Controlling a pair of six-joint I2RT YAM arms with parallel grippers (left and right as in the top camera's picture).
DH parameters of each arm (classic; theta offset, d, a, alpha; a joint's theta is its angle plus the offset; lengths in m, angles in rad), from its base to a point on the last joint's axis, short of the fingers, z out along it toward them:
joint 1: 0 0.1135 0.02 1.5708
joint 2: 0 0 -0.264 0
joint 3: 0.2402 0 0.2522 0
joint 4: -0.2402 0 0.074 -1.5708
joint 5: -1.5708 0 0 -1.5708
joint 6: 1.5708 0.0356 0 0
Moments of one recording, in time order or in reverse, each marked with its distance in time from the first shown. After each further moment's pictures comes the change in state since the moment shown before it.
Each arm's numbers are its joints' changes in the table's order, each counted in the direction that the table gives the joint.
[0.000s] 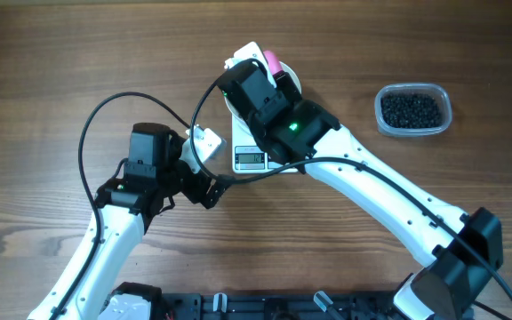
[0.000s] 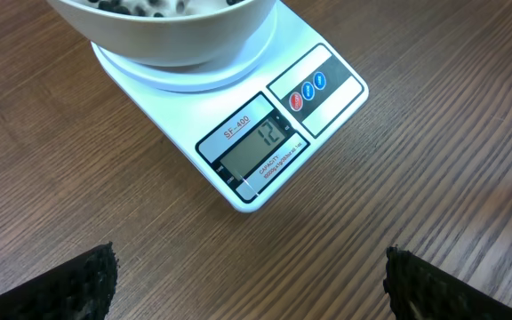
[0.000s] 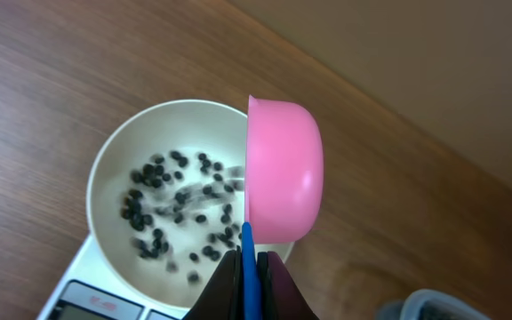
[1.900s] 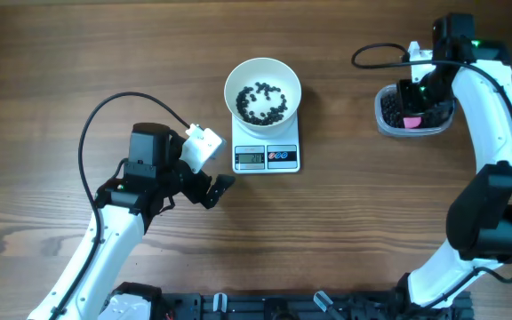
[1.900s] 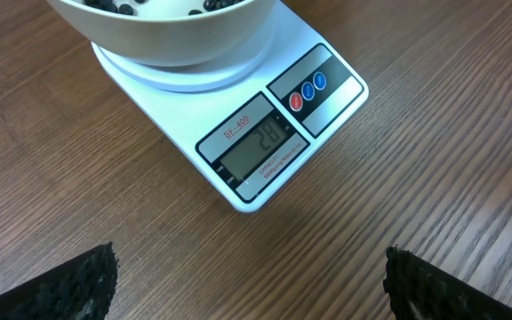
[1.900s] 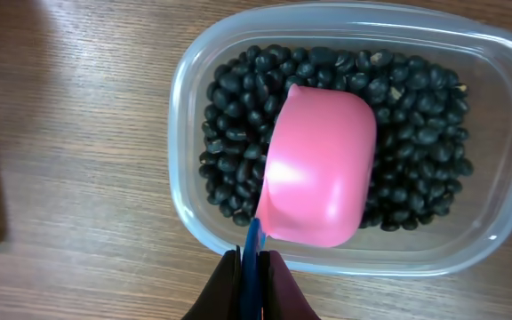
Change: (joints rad) left arm 0.000 0.000 0.000 0.000 0.000 0.000; right arm -0.889 -0.146 0.028 -0.440 0.646 -0.210
